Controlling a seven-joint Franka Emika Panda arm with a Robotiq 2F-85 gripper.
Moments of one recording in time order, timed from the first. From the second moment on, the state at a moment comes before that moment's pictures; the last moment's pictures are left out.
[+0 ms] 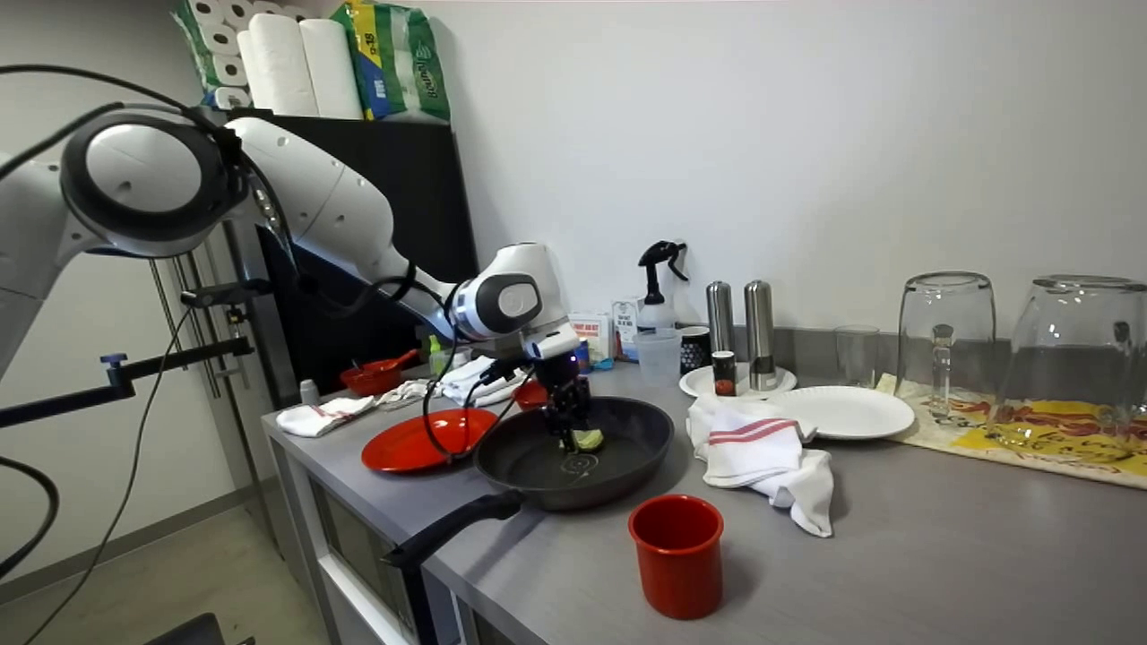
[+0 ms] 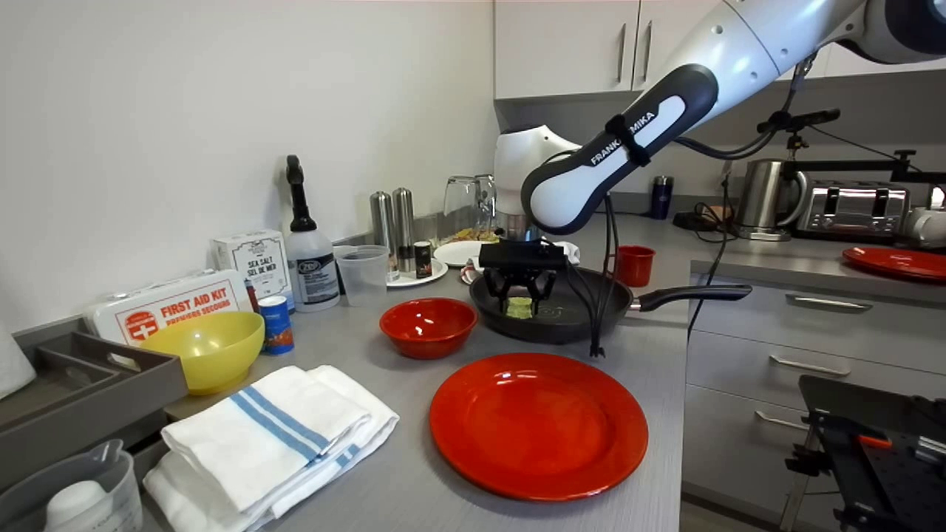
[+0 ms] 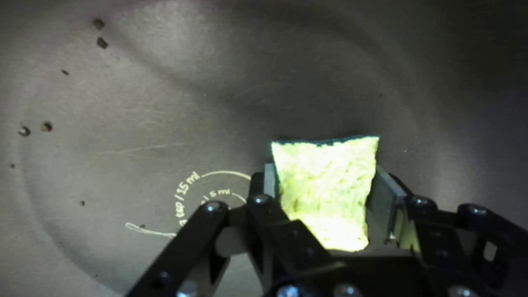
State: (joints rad) arm 0.11 0.60 -0.16 -1.66 -0.13 2.34 1.32
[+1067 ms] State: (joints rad) arm 0.03 0.56 -0.17 -1.71 -0.10 2.30 1.30
